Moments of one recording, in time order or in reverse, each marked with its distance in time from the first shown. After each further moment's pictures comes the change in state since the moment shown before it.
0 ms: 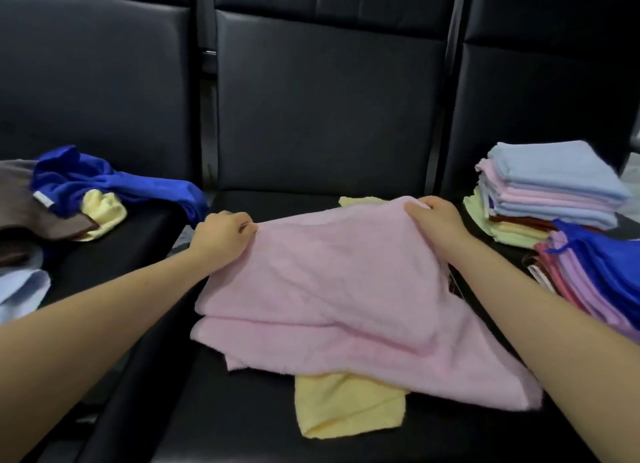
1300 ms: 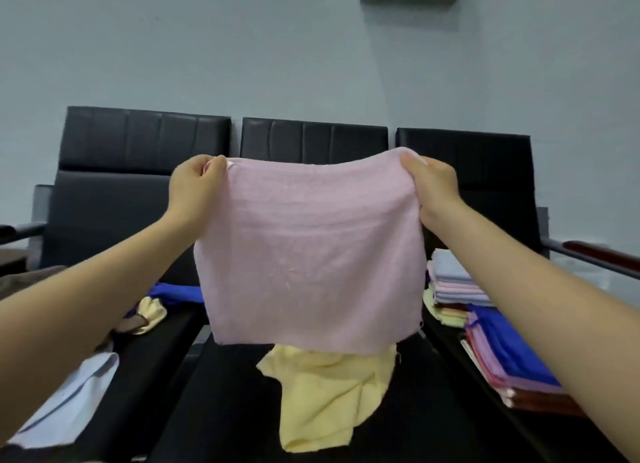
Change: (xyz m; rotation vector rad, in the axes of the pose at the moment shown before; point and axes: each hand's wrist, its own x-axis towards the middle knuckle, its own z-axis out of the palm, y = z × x) left_hand -0.076 0.130 -0.266 -0.787 0.674 0.114; right_hand -0.091 -0.217 -0.146 0.641 0.146 -0.325
